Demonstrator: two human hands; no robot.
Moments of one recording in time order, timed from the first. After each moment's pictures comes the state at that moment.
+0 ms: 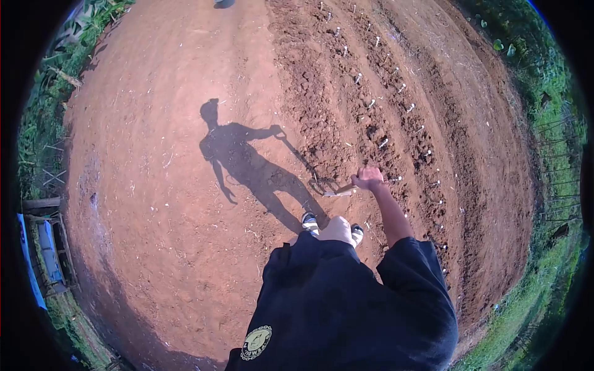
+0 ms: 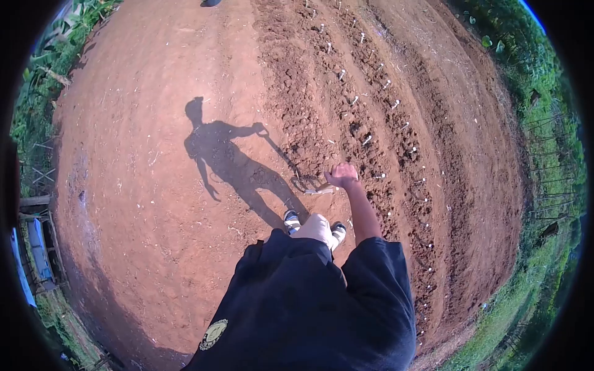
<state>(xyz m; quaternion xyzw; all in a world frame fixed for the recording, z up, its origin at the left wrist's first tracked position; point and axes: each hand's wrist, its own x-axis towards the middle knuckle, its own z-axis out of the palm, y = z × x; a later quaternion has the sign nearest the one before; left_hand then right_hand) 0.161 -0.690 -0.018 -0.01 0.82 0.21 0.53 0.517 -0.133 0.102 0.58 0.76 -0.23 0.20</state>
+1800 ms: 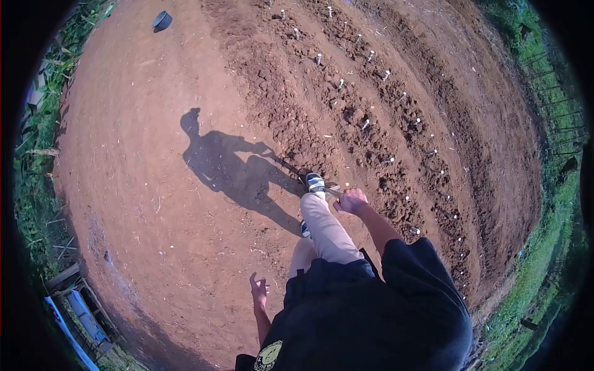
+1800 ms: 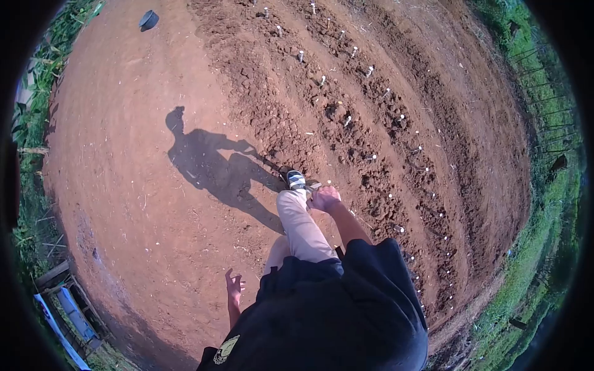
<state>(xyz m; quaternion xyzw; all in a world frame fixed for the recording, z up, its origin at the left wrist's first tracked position) 0.167 -0.410 0.018 0.19 0.81 0.18 0.52 0.555 -0.137 0.005 0.57 0.75 -0.30 0.16</state>
